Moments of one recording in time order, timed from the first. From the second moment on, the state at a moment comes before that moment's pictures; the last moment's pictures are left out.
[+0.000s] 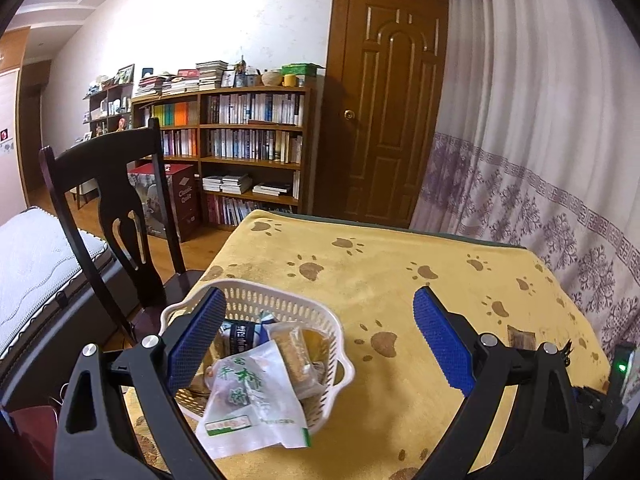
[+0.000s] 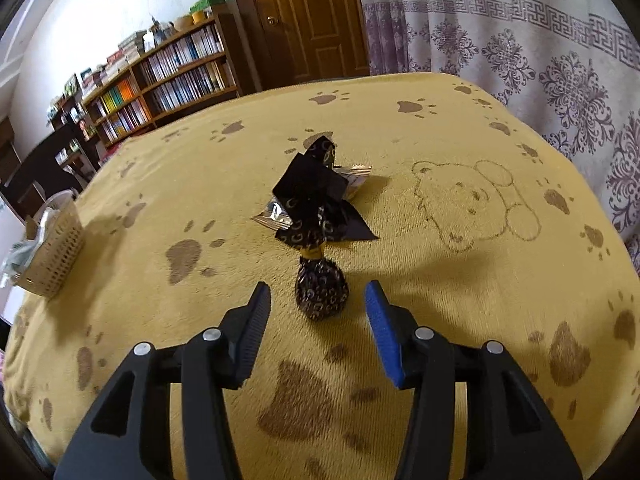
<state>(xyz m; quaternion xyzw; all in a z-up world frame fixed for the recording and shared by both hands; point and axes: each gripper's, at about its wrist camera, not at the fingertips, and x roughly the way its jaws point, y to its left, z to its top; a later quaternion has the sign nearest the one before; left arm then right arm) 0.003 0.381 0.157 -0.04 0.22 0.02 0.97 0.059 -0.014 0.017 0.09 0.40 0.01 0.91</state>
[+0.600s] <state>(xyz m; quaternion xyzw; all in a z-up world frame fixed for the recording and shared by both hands) 0.010 0.327 0.133 0.02 0.25 -0.02 0.97 0.060 -0.020 0.014 0.06 0.40 0.00 0.91</state>
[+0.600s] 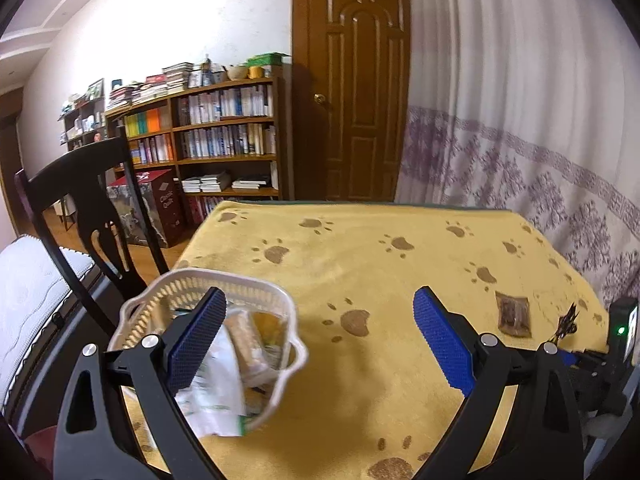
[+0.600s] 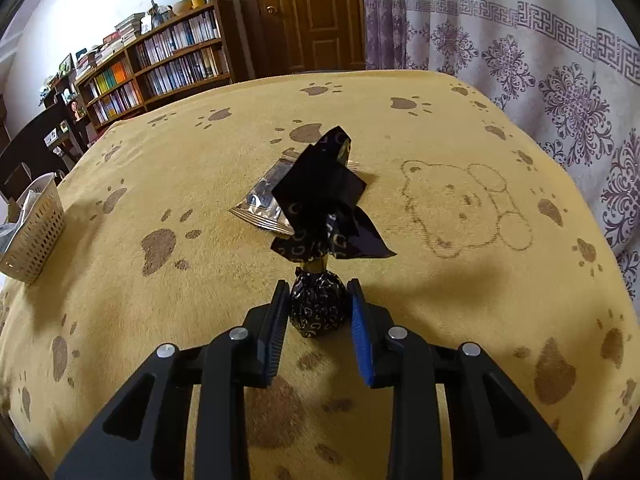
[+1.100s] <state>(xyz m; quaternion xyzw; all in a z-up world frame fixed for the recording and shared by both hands) 0.057 0.186 0.069 0.07 0.35 -0.18 0.92 0.032 -0.075 0.021 0.08 0.37 -0.02 0.92</state>
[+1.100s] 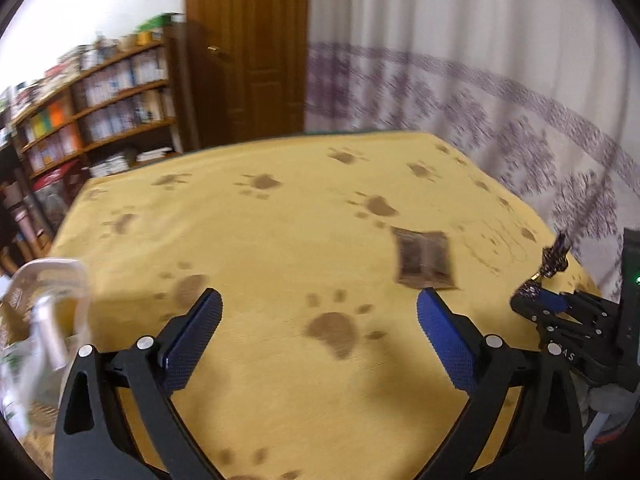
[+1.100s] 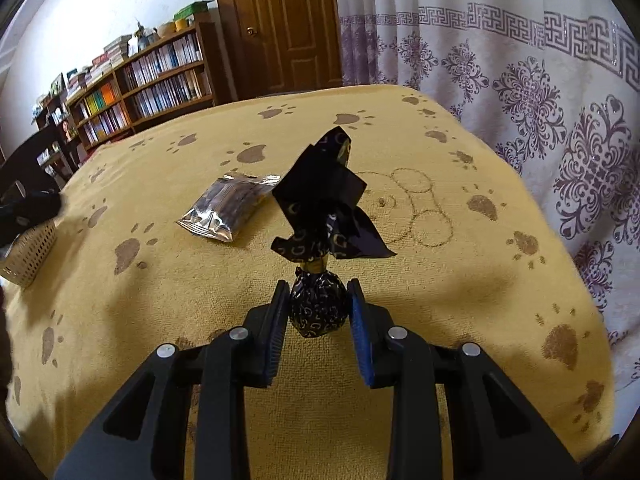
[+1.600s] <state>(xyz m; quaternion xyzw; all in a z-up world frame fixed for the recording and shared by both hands) 0.123 0.078 0.015 0.11 0.40 -0.24 0.88 0.039 -0.089 0.010 0.13 0.39 -0.02 0.91</state>
